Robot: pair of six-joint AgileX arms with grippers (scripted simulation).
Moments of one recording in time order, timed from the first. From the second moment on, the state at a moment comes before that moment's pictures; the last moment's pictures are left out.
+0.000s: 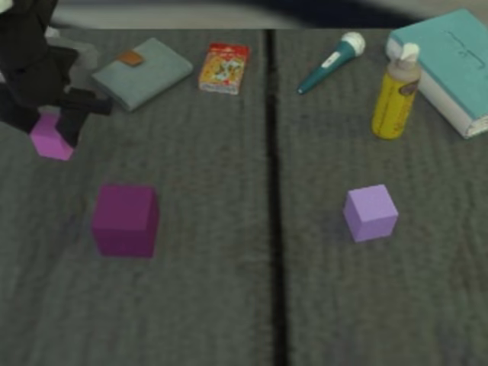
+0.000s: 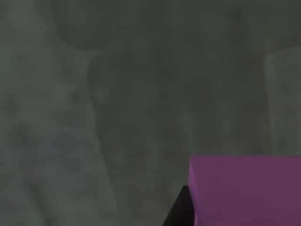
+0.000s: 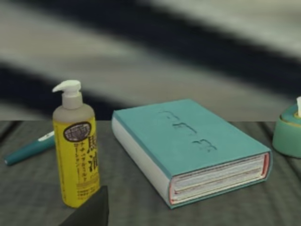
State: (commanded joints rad) left arm -0.08 2.21 1.85 -1.18 0.01 0.17; right arm 0.00 0.00 0.00 0.00 0.00 0.00
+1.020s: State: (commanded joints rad) left arm -0.69 2.32 2.05 -1.31 -0.01 -0.62; right arm 0.00 0.00 0.00 0.00 0.00 0.00
